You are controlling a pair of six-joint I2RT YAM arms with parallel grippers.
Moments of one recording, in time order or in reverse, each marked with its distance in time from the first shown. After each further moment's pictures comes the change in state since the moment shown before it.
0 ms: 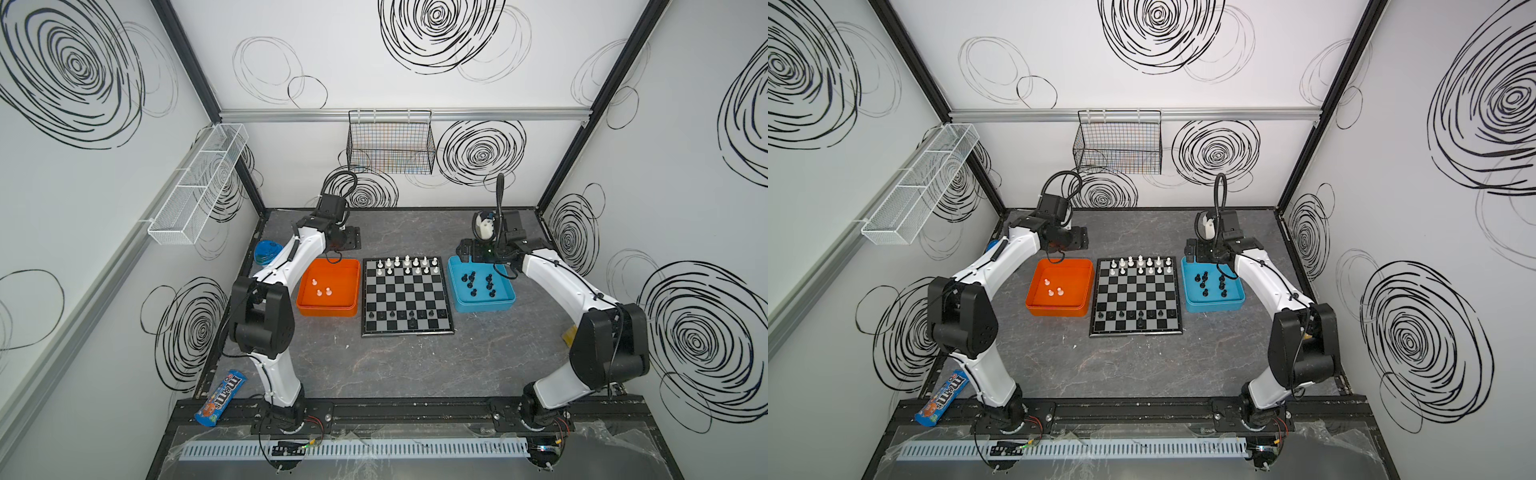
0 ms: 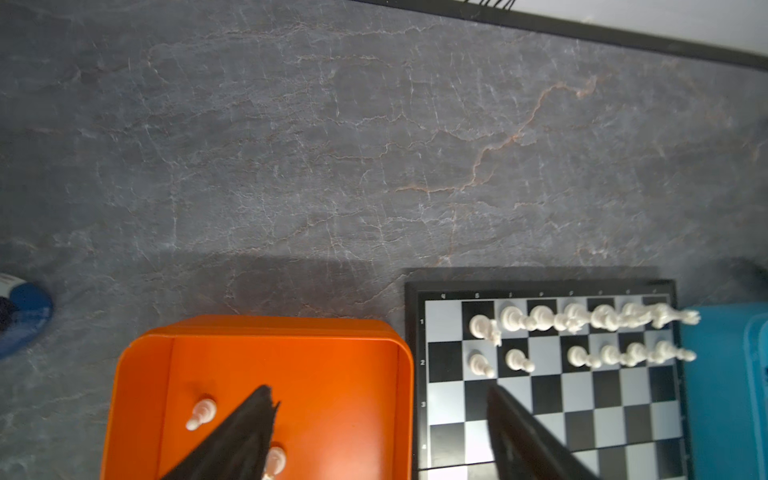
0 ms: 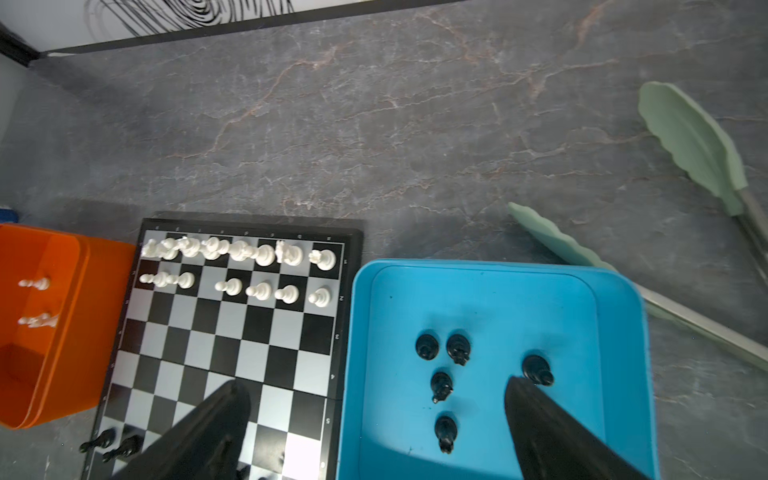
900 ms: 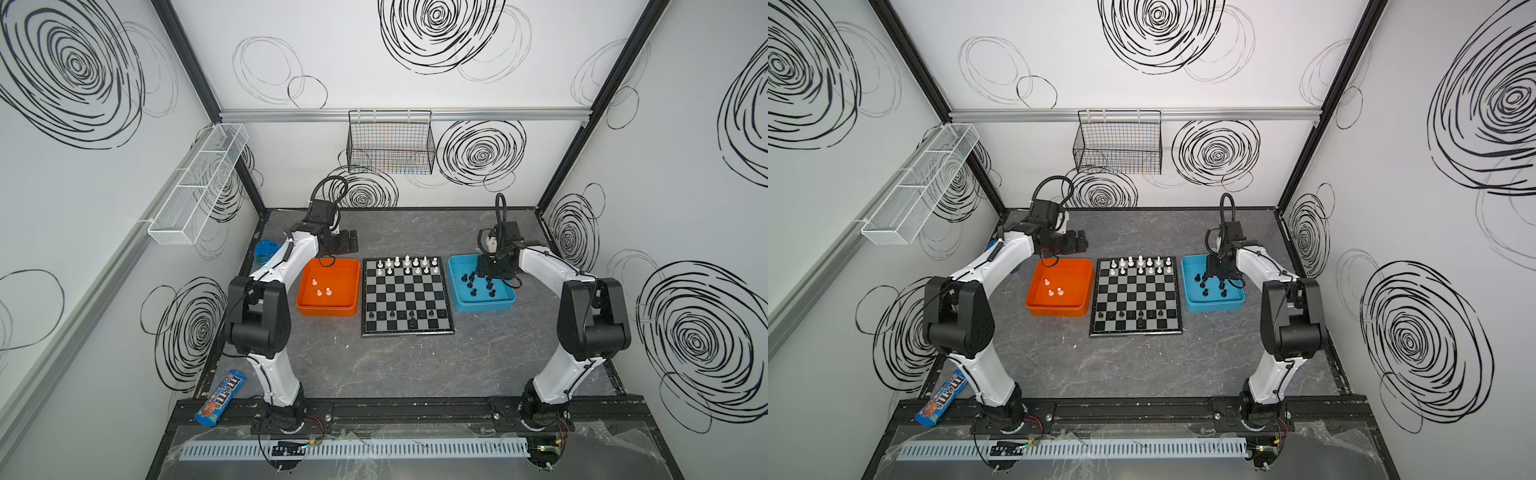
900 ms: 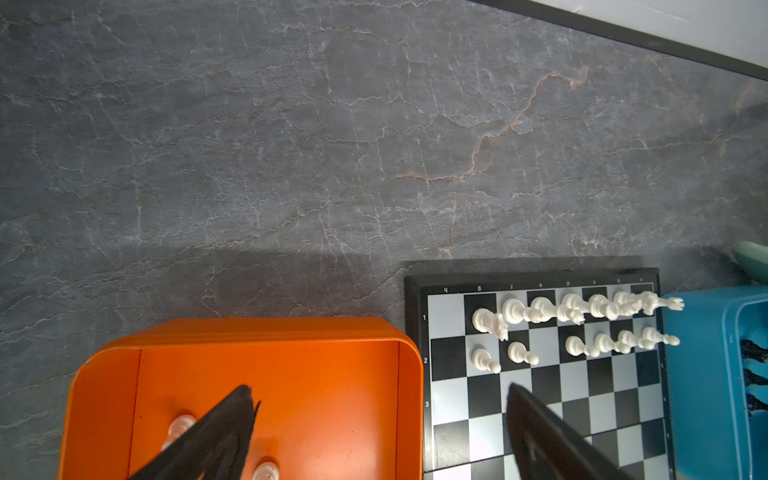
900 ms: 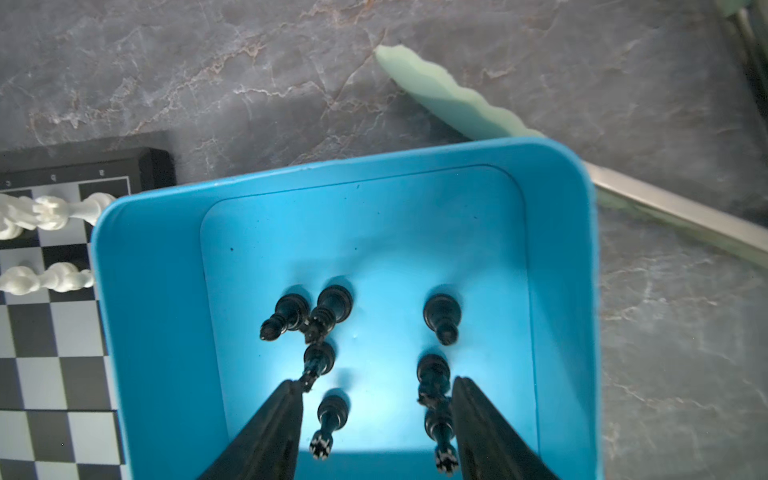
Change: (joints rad) left arm 0.059 -0.008 -0.082 0.075 0.121 0.020; right arm -0.085 0.188 -0.031 -0.067 0.075 -0.029
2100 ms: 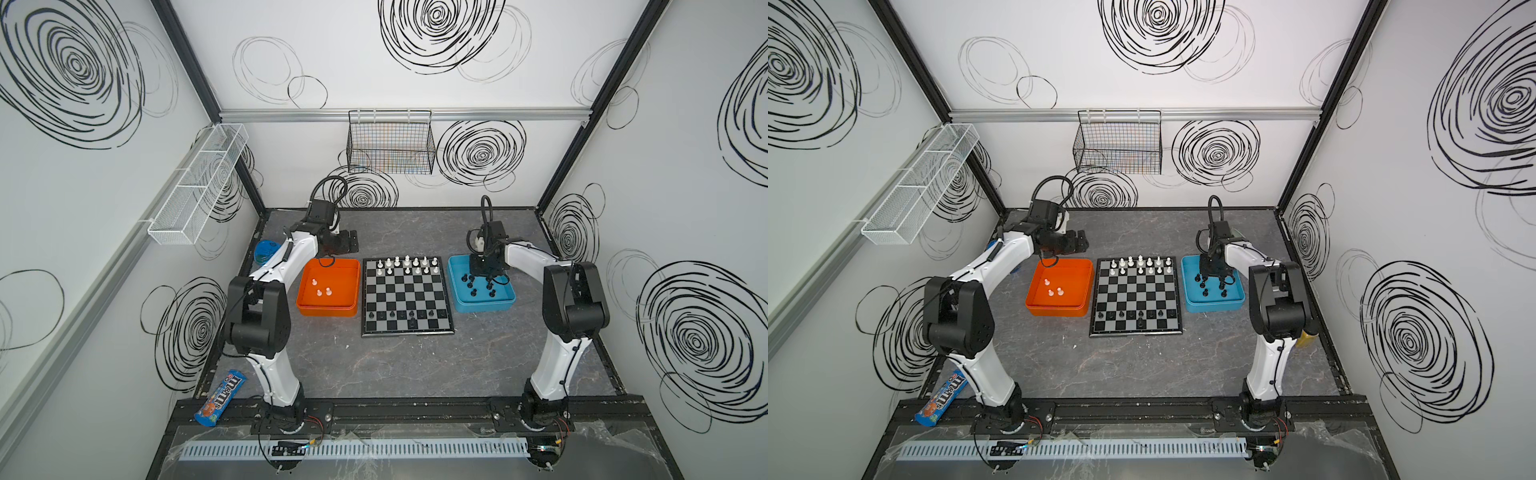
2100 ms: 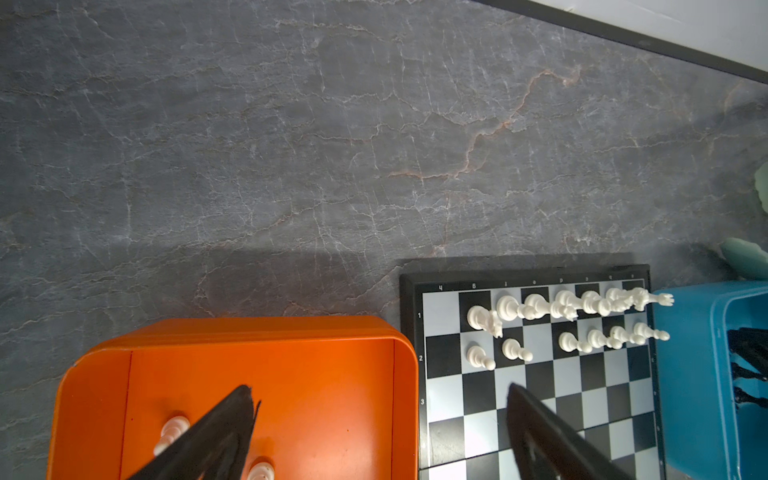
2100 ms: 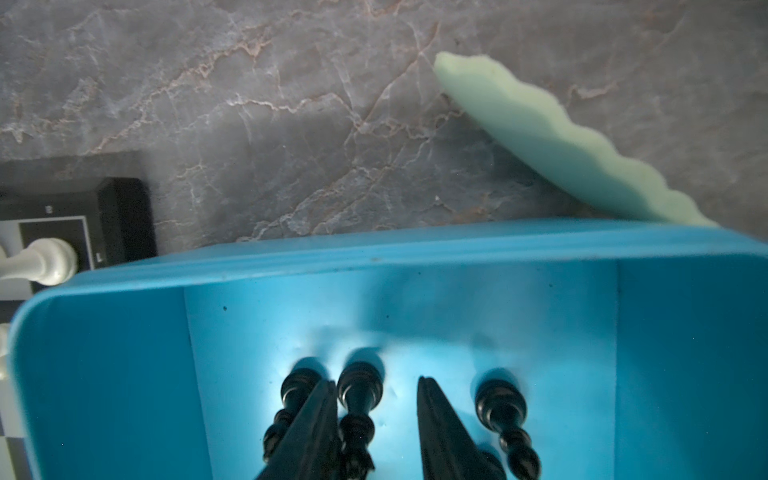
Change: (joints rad) left arm 0.003 0.000 0.000 0.000 0.019 0.000; right arm 0.041 0.148 0.079 0.042 0.013 0.015
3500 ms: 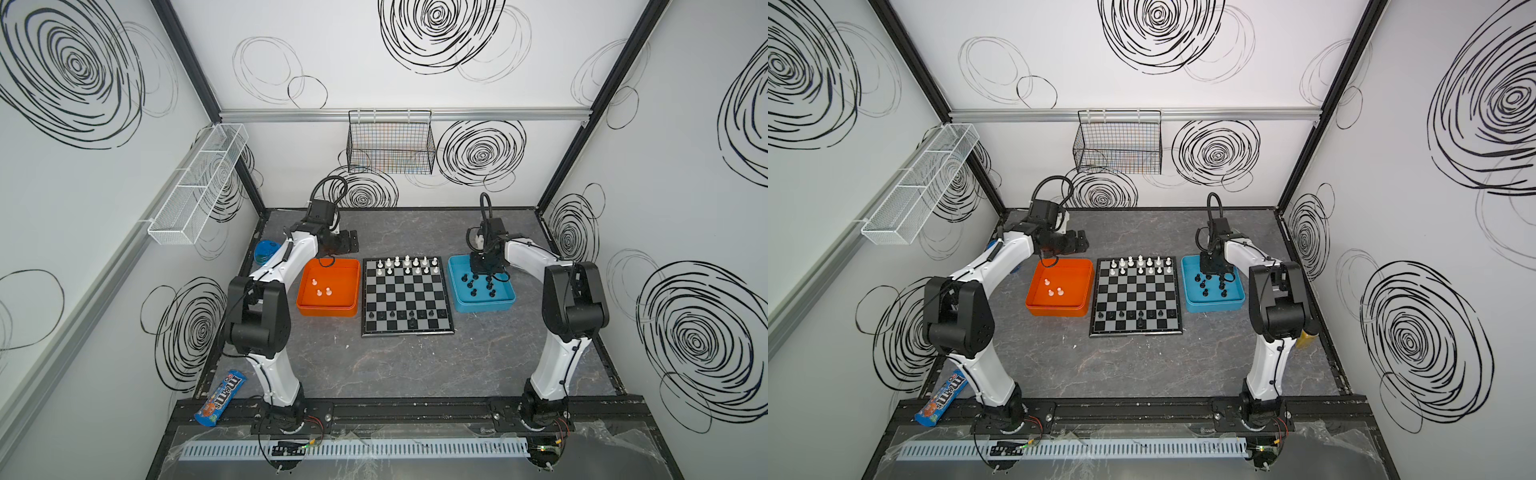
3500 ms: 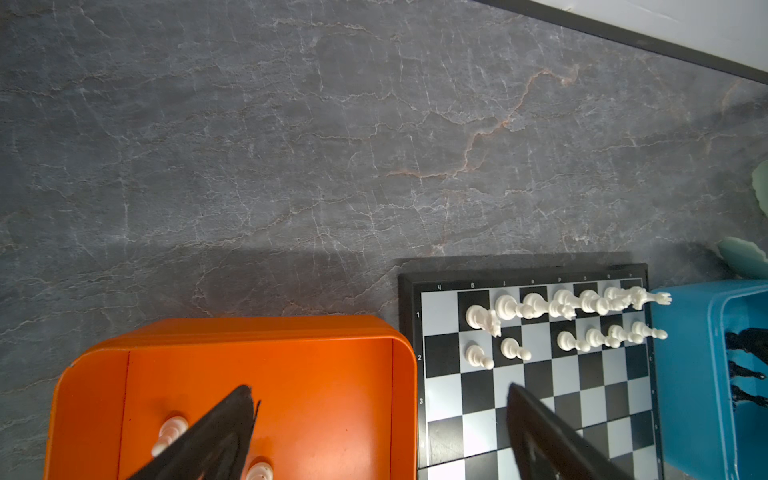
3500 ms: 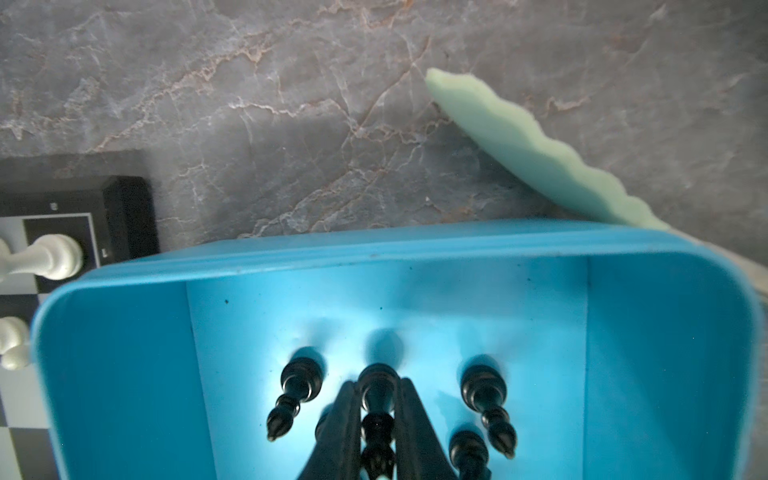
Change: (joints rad) left arm 0.000 0.000 0.000 0.000 0.004 0.000; right arm 0.008 0.000 0.060 -0.076 0.033 -0.018
